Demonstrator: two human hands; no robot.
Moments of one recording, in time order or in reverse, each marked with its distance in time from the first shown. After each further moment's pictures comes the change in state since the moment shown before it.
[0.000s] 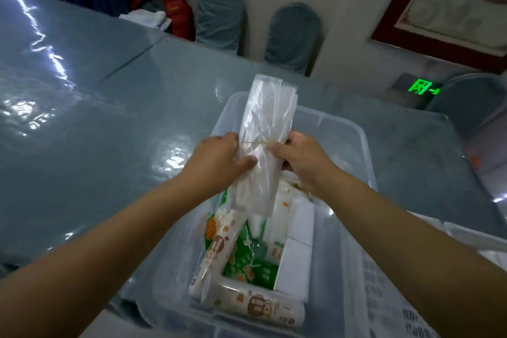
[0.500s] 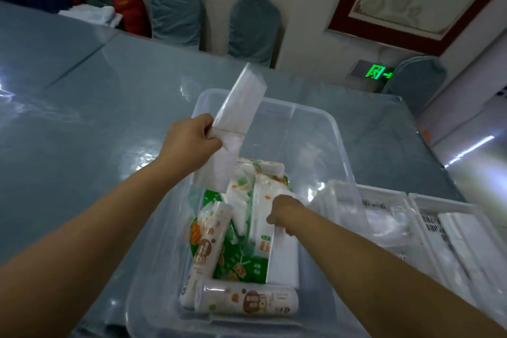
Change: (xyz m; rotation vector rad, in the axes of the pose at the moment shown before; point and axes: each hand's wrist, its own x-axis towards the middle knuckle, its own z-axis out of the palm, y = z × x) left_hand 0.047 -0.025 0.002 -0.082 0.164 0.107; right_hand -0.022 0.105 0.002 -1.102 -0.175 0.688
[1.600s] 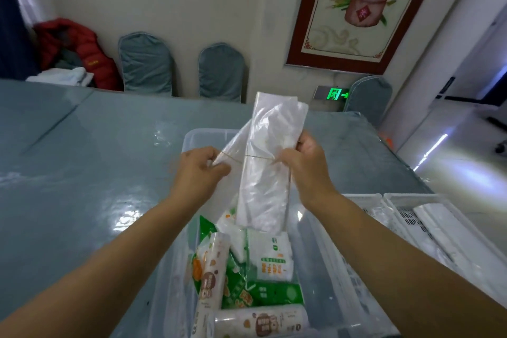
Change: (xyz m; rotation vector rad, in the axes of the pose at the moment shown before) left_hand -0.020 0.036 -0.012 -0.441 -0.032 -0.001; right_hand -0.124 -0.012 -0.090 1.332 0.831 -0.584
